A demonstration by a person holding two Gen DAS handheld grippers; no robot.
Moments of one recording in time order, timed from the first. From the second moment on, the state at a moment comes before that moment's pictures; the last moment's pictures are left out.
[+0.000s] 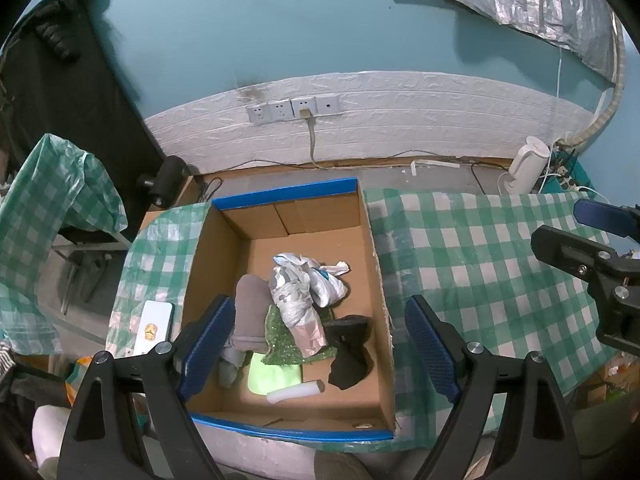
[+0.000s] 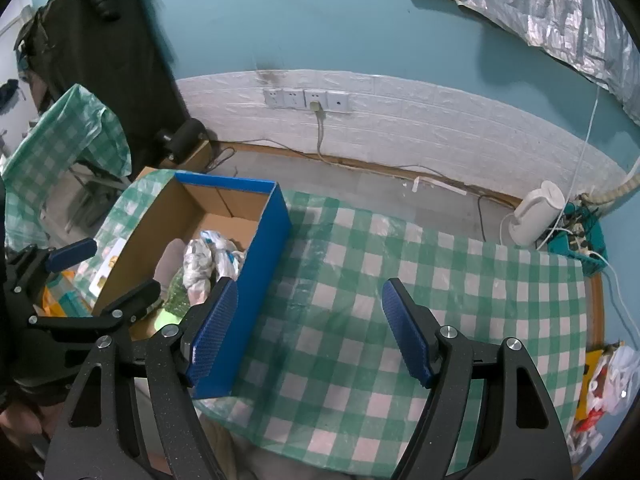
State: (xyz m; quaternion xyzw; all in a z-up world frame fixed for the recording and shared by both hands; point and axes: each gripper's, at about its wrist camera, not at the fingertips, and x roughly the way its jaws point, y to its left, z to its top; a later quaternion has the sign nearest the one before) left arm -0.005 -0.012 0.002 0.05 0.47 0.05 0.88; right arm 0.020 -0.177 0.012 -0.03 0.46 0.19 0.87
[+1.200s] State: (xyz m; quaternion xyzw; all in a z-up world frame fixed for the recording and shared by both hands) left arm -0.007 -0.013 0.005 0.05 0.48 0.05 0.88; right arm 0.019 -0.171 0.015 -0.04 0.45 0.19 0.87
